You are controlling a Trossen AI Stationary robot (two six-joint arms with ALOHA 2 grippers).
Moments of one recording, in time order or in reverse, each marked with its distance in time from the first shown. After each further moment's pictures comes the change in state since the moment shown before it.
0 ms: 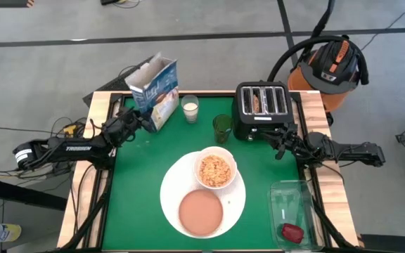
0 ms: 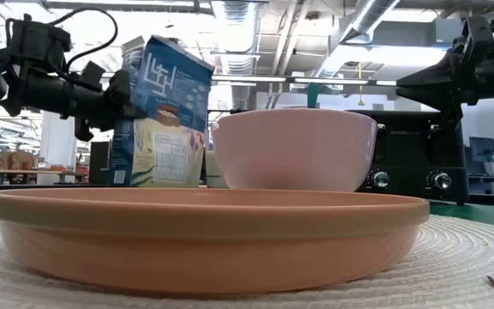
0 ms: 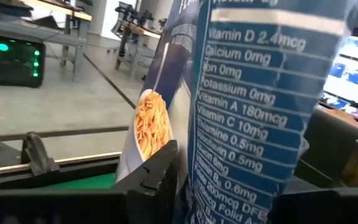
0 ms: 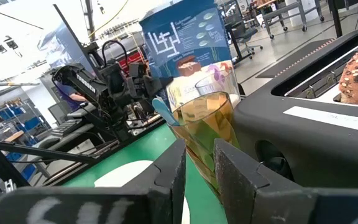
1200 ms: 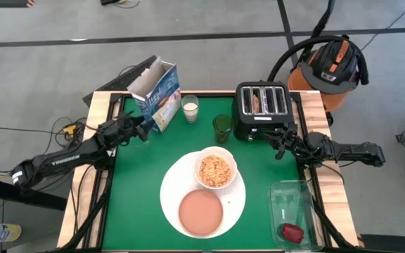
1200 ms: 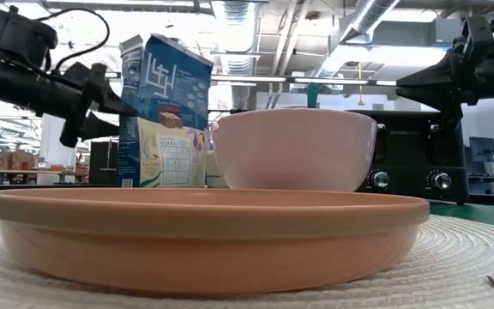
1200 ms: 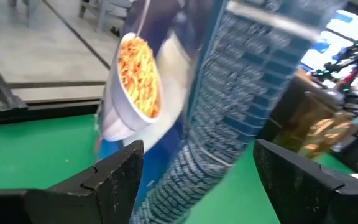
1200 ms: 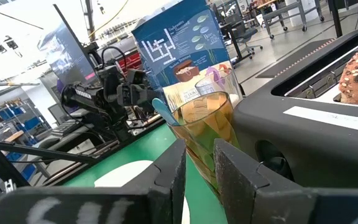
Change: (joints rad) left arm -0.012 -0.513 0.008 -0.664 0.173 -0.121; right arm 0.000 0.000 0.000 0.000 0.000 0.000
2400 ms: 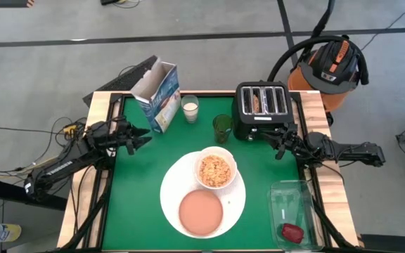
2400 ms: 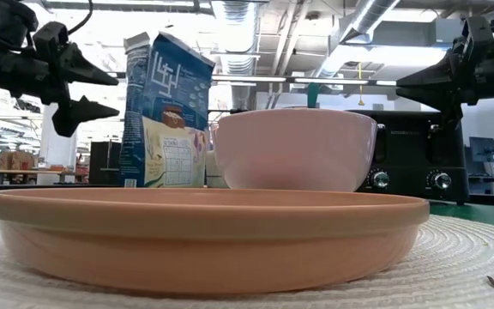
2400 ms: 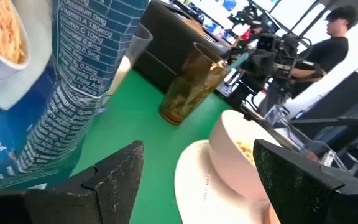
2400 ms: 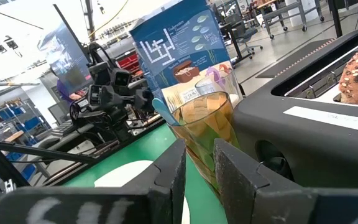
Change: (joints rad) left arm 0.000 -0.360 0.095 -0.462 0.442 -0.081; right arm 0.000 0.000 0.000 0.000 0.000 0.000
